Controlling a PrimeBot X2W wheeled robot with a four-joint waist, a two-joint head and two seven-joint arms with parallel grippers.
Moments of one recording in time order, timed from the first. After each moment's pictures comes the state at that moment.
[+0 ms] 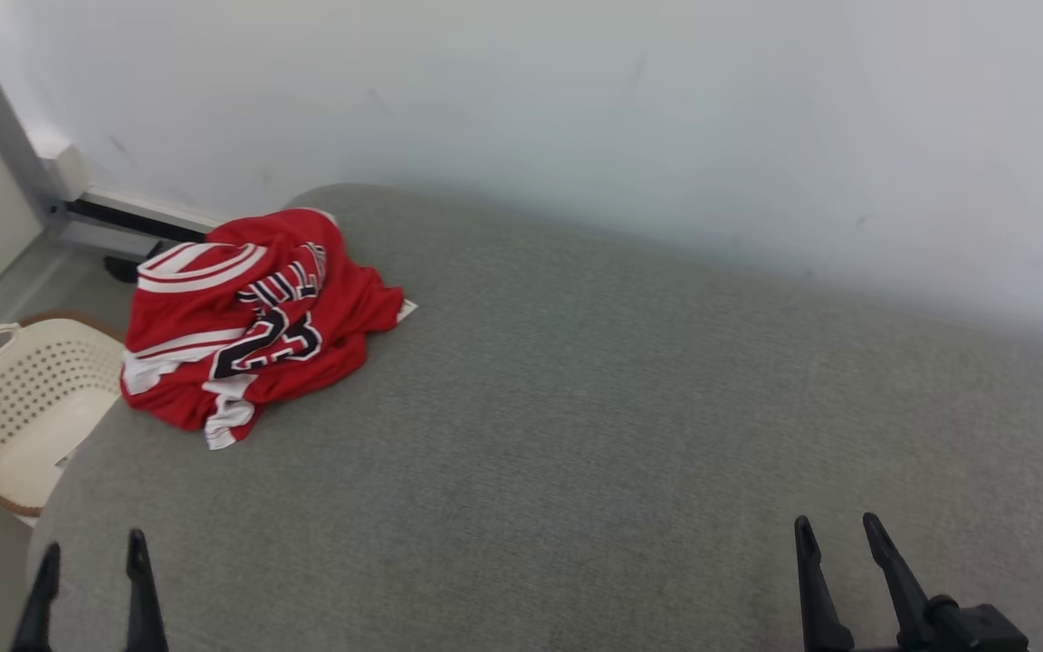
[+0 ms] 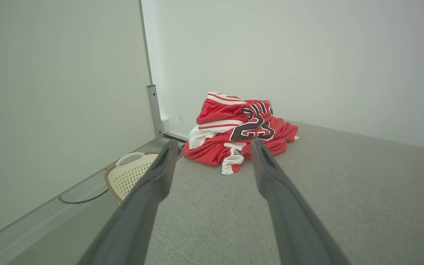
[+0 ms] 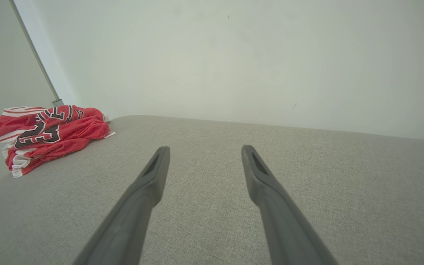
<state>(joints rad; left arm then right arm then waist) 0.07 0.08 0.21 0.11 -0.11 -0.13 -0.26 0.08 -0.05 0.01 0.17 0.16 0.13 -0.26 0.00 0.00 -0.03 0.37</state>
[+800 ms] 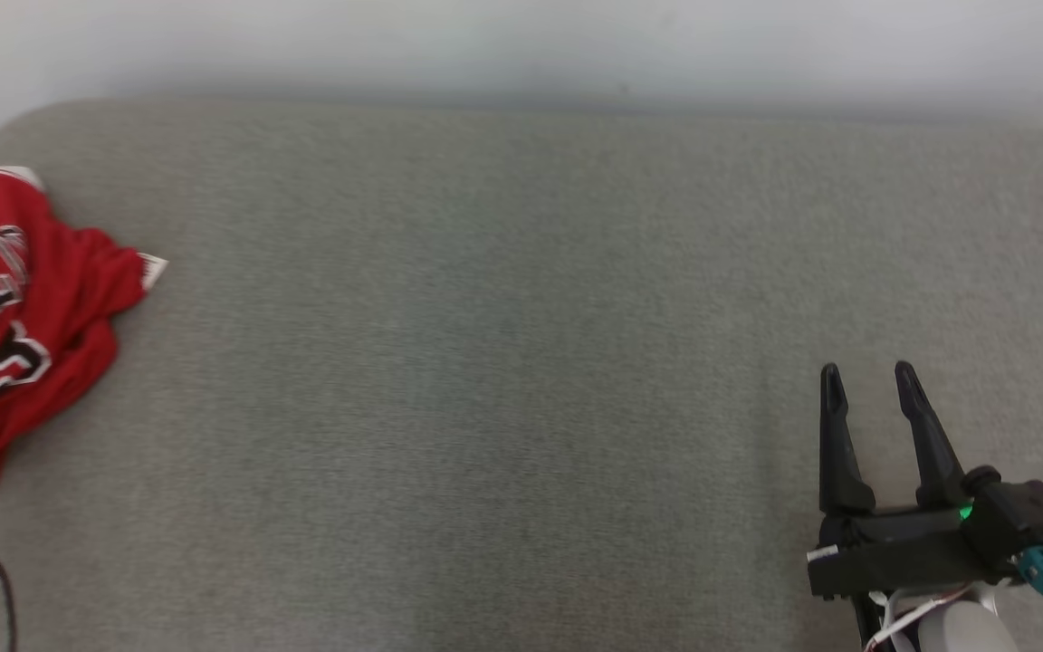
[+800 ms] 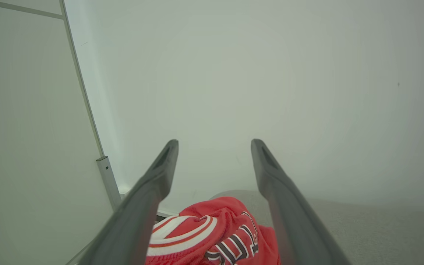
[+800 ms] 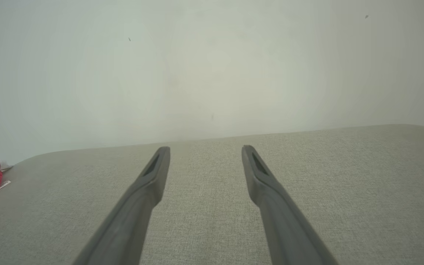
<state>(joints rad) -0.43 0.36 0.34 0.30 -0.23 -0.13 -0.26 -0.14 -0.05 -0.03 0.11 0.17 0.13 -0.26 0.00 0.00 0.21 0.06</state>
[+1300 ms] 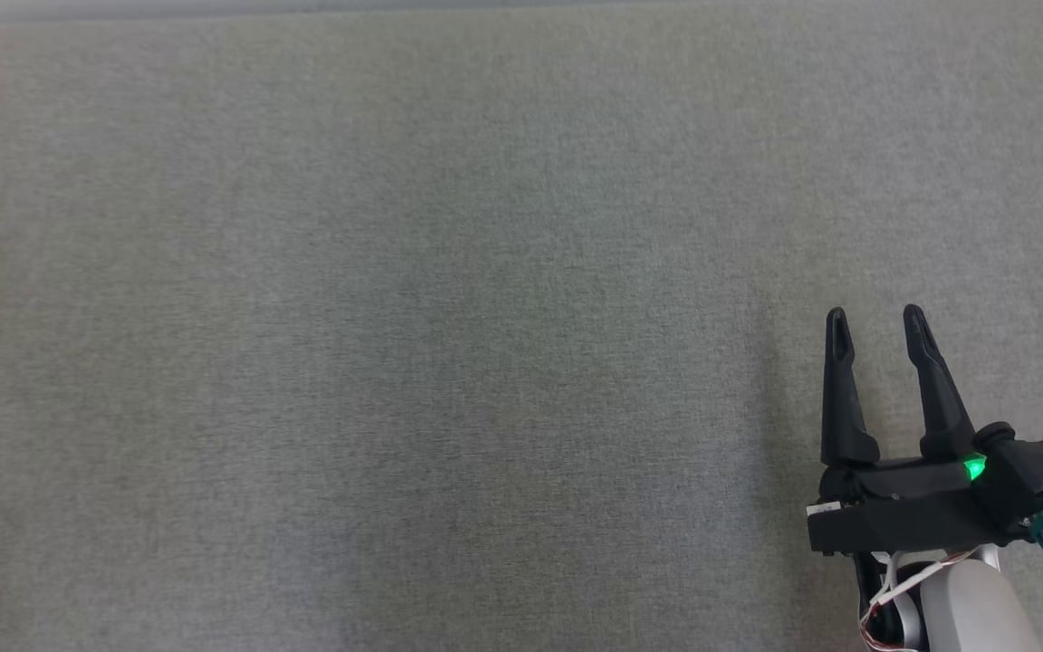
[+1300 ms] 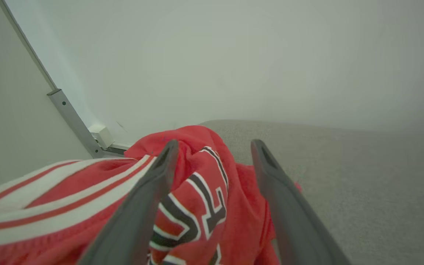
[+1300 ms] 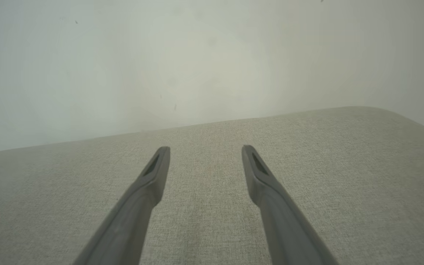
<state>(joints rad) -0.63 0.47 0.30 0.65 -0.25 -0.11 -0.22 -0.21 -0.05 -0.03 0.09 0.18 0.13 -0.26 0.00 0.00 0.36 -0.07</state>
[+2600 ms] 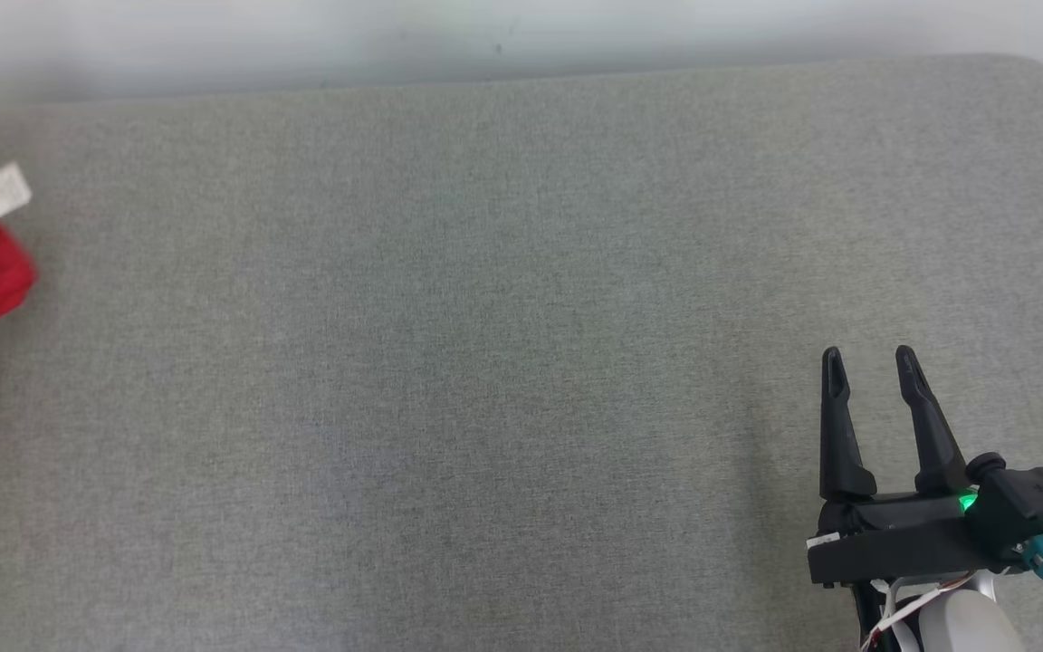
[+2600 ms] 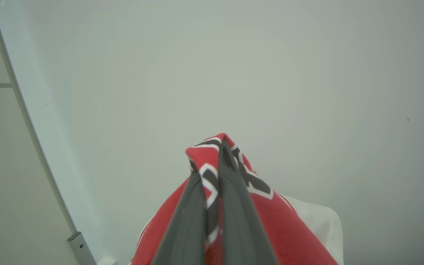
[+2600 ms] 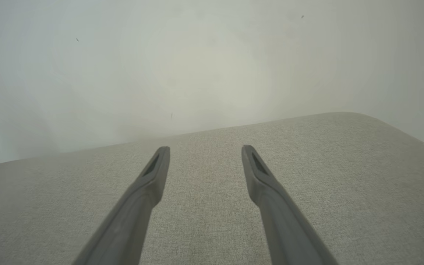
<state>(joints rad) -0.89 0.62 0.21 0.62 -0.19 -0.12 -0.26 -0.16 -0.05 -0.03 0.12 0.19 0.13 -0.26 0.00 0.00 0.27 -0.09</state>
